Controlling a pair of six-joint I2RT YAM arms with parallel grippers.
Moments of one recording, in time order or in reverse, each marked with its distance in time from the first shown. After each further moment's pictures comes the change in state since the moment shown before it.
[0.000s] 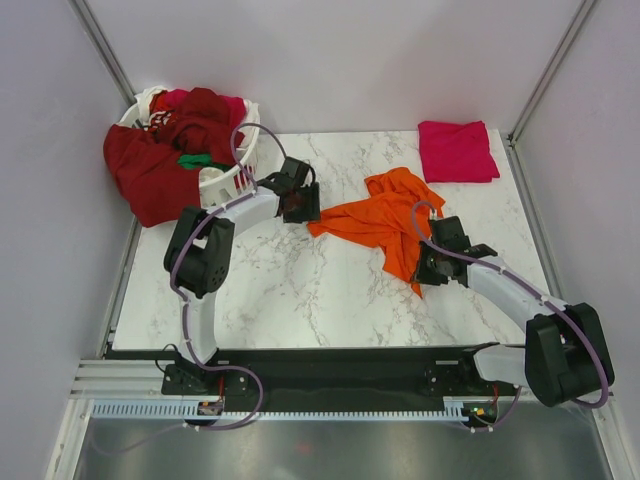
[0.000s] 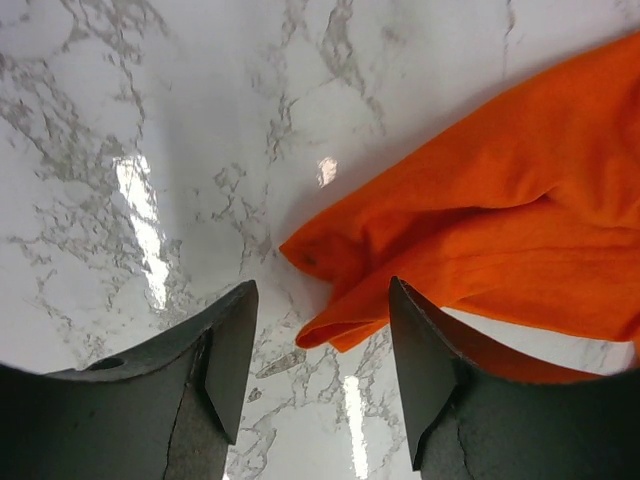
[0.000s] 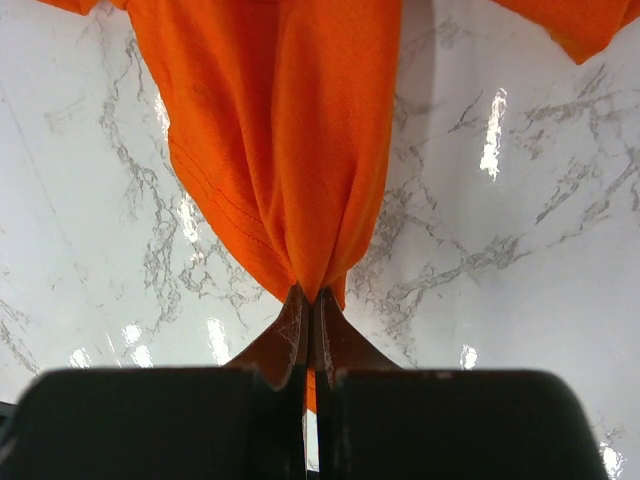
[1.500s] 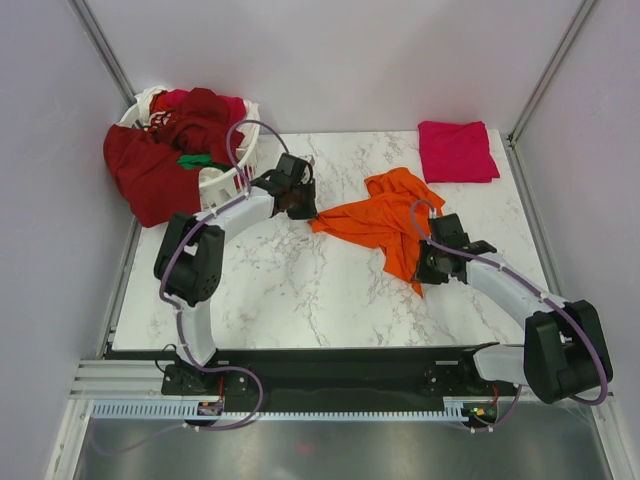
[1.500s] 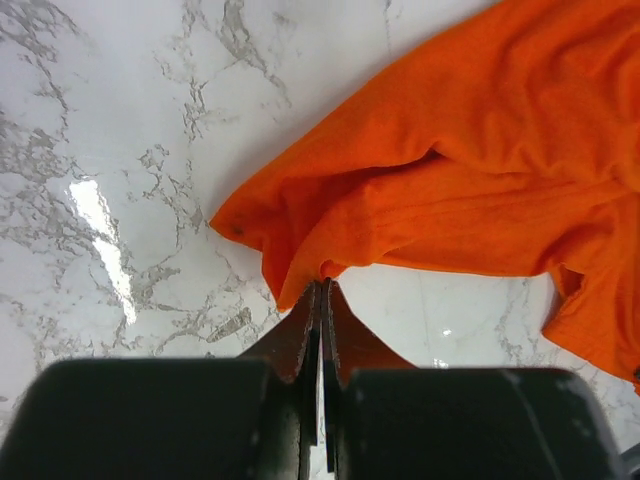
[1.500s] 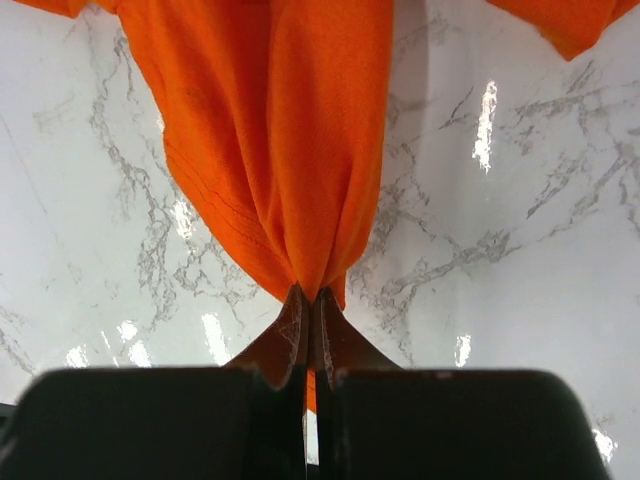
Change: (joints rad) left arm -0.006 -0.072 -0.047 0.011 0.121 0.019; right arm 0.000 0.022 0.013 -0.016 0.011 0.000
